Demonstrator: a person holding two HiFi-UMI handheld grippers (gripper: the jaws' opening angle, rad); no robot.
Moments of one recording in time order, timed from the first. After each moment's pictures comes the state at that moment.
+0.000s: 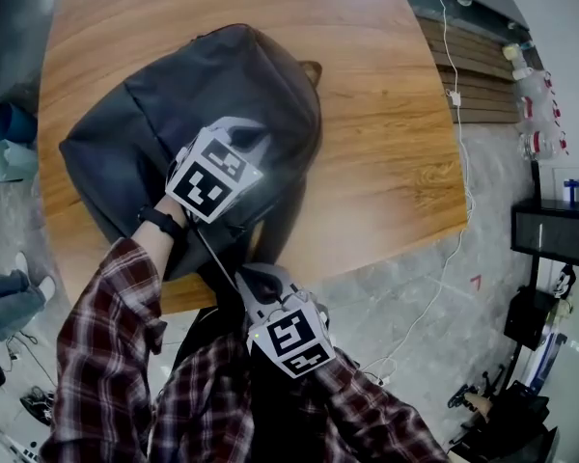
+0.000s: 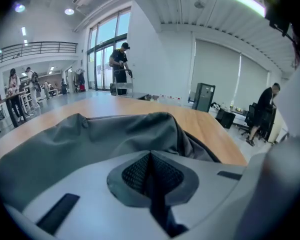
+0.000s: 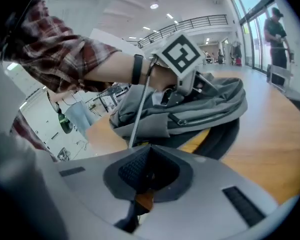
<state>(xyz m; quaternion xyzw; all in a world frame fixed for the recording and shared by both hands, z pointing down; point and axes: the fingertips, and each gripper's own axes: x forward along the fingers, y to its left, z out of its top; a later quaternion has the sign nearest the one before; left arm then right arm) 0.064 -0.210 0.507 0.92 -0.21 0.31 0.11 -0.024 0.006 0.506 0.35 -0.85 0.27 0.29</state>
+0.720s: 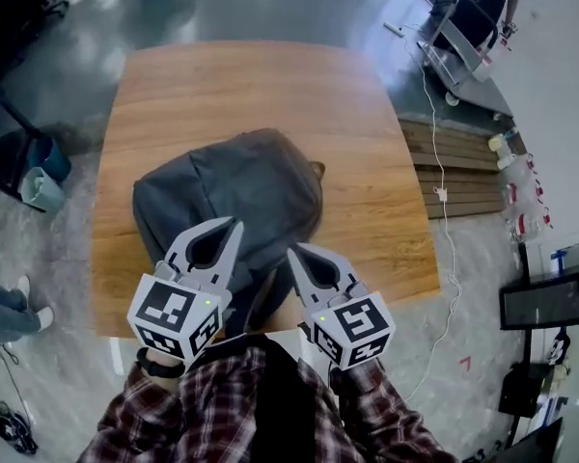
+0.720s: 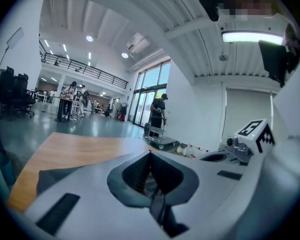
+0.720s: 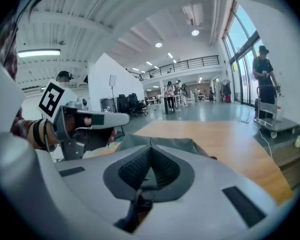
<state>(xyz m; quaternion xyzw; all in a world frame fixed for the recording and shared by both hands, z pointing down) -0.056 -0.106 0.276 0.89 -0.44 0.04 0.15 0.023 -0.076 0.310 0.43 -0.88 0.13 0.15</state>
